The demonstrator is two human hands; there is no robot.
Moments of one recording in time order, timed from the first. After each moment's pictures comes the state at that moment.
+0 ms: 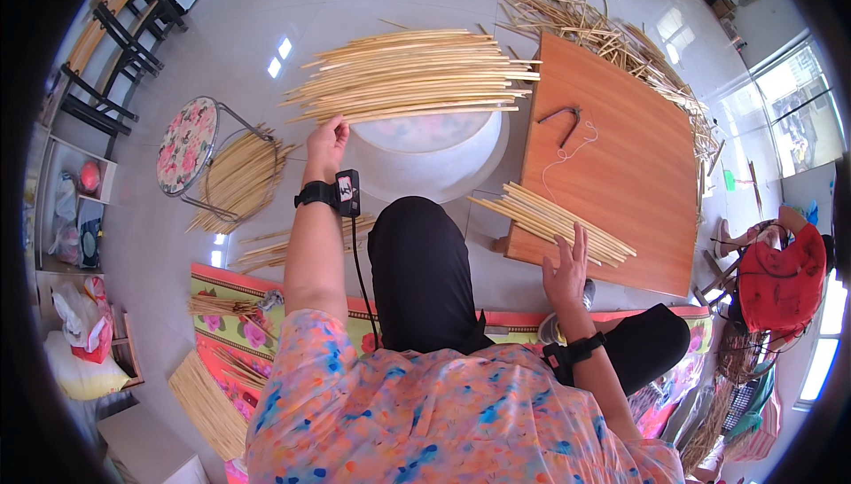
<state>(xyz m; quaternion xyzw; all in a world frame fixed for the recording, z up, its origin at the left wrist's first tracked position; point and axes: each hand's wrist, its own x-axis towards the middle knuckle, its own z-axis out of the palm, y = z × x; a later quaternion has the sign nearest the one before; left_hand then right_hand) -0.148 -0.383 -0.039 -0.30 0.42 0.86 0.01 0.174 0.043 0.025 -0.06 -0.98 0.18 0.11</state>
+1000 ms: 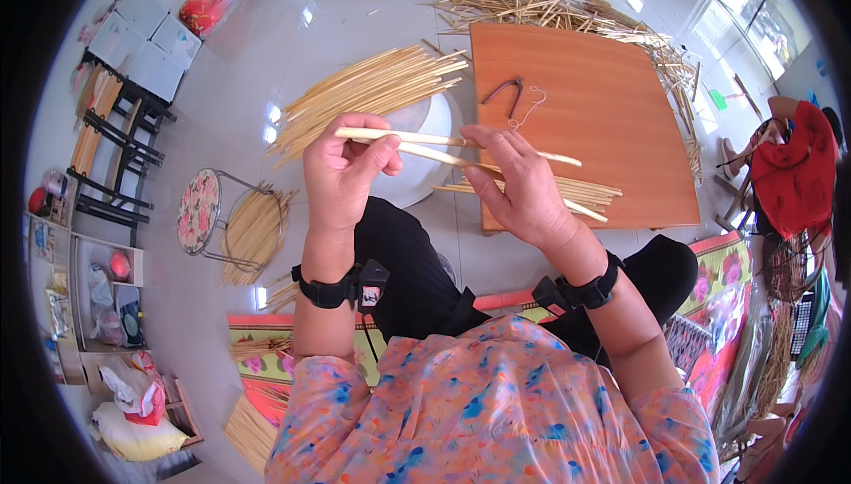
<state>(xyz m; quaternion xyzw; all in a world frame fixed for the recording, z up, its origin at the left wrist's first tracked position) 0.060 -0.210 0.233 0.30 0.62 0.73 -0.05 0.139 0.000 0.222 0.16 -0.87 0.38 0.27</state>
